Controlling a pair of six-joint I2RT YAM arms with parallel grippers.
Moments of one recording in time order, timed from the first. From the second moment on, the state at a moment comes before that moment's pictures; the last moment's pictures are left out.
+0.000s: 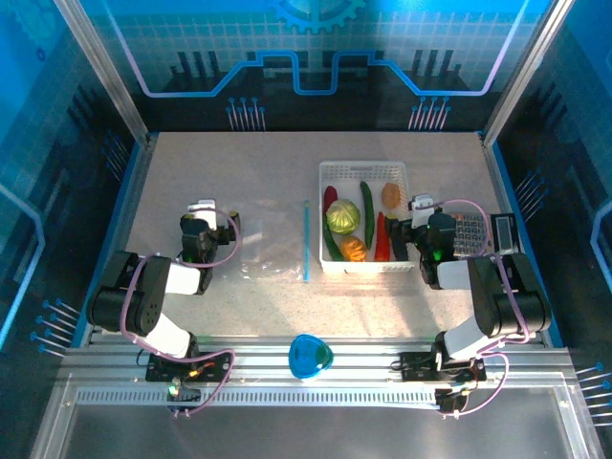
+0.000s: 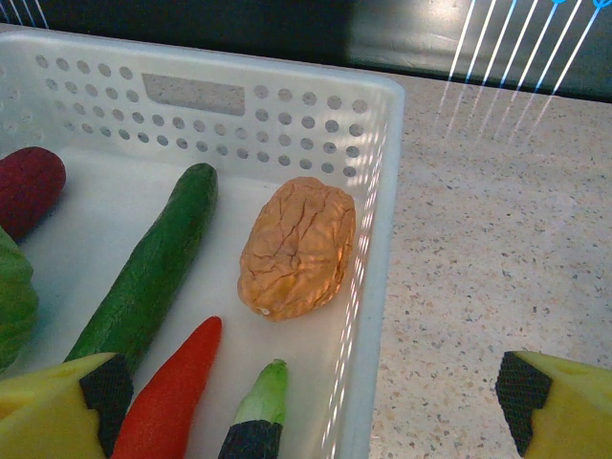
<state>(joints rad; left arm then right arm) -0.07 1.56 0.35 0.88 -0.18 -0.06 0.07 1.53 0.39 0.79 -0.07 -0.09</state>
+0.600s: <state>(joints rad) -0.03 1.56 0.37 0.83 -0.07 -0.07 0.06 1.53 0.39 0.79 -0.08 -0.09</state>
